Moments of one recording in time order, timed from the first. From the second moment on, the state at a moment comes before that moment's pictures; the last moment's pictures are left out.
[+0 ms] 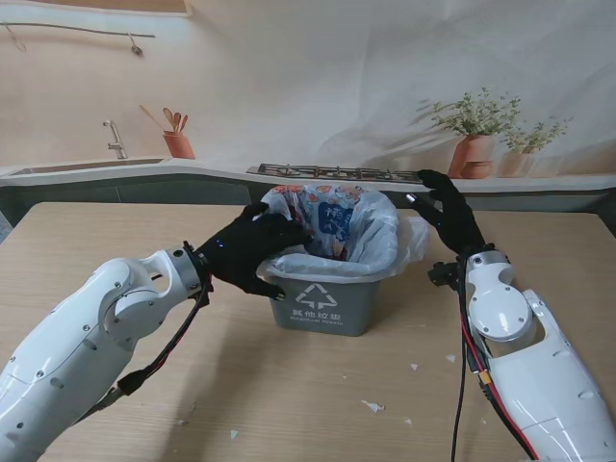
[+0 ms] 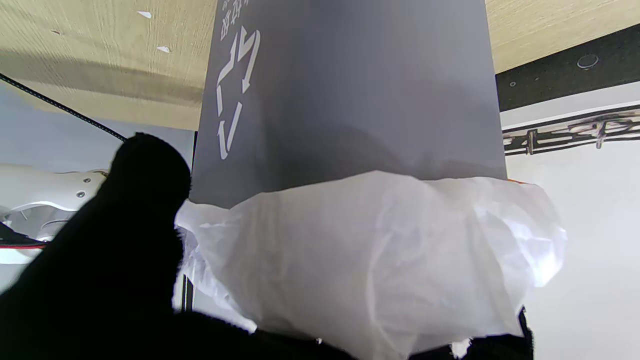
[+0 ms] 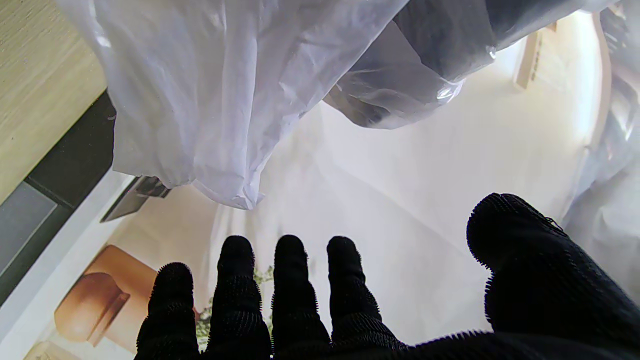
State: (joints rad) left arm 1.23 -1.04 -1.07 -1.55 0.92 -0.53 -0.09; right arm -1.40 -1.17 1.40 -1.47 -0.21 -0.13 -0.12; left_hand 0.45 -0.47 0.54 -0.13 0.20 0.14 0.29 0.21 0.22 0.15 0.26 0.23 0.13 0.19 0.34 0.45 -0.15 0.35 0.45 0.24; right_hand 0.24 -0.27 0.58 -0.11 0.10 0.08 0.59 0.33 0.19 0.09 0.52 0.27 0.17 0.11 0.42 0.29 -0.06 0.16 0.36 0.62
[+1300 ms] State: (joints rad) left arm 1.63 -1.11 -1.44 -1.68 0.50 -0.36 0.09; right arm -1.74 -1.15 1.51 -1.69 -0.18 -0.43 -0.13; left_hand 0.54 -0.27 0.28 -0.07 0.23 0.30 0.18 0.13 0.19 0.24 0.24 0.21 0.08 0.25 0.25 0.41 -0.08 0.38 0.54 0.31; right_hand 0.32 -0.37 0.98 -0.11 0.20 0.12 0.73 0.24 0.20 0.14 0.73 0.34 0.25 0.14 0.38 0.27 0.10 0.14 0.30 0.48
